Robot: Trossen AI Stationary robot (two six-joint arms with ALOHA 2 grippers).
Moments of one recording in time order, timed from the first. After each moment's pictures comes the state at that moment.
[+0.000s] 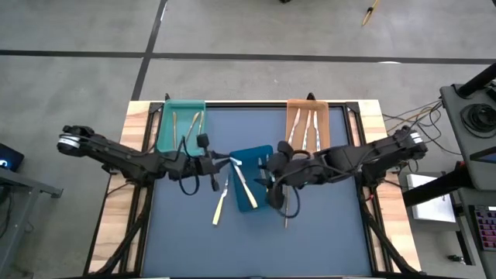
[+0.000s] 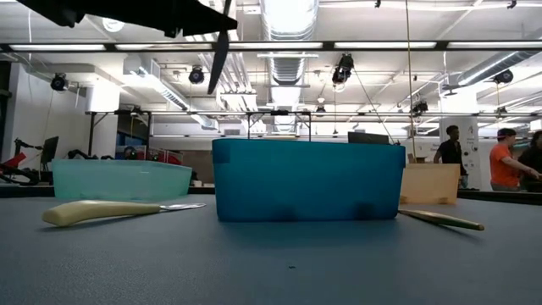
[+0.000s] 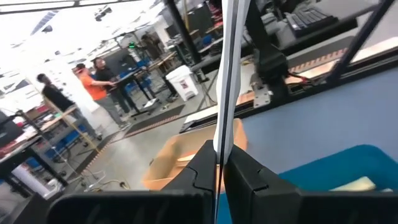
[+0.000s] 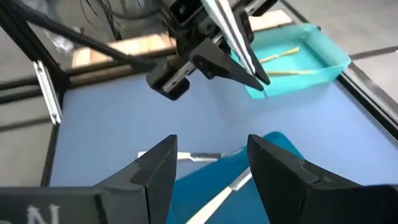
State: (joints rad) left arm -0.19 1.17 0.57 0.58 -0.49 0.46; right arm 0.30 1.55 1.58 -0.61 0.39 0.37
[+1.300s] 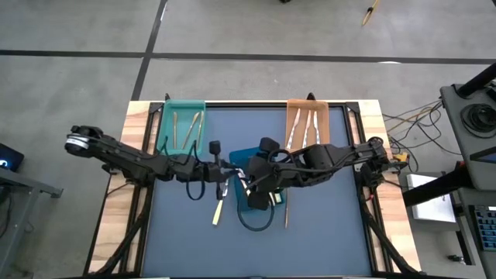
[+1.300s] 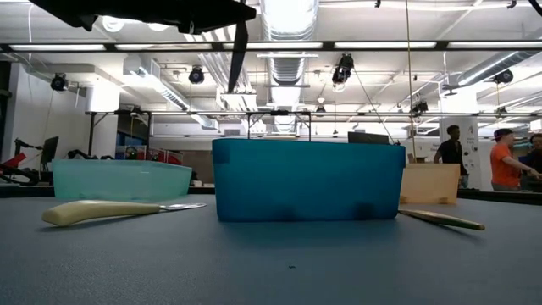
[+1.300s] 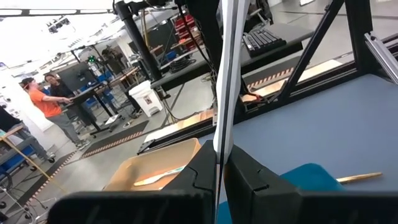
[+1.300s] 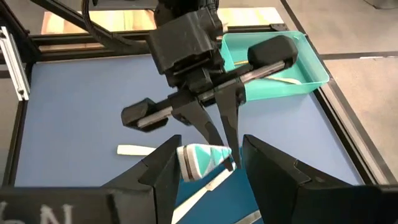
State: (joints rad) left arm -0.20 1.30 0.63 0.64 -0.31 0.42; right arm 0.30 1.96 2.35 -1.15 0.44 0.27
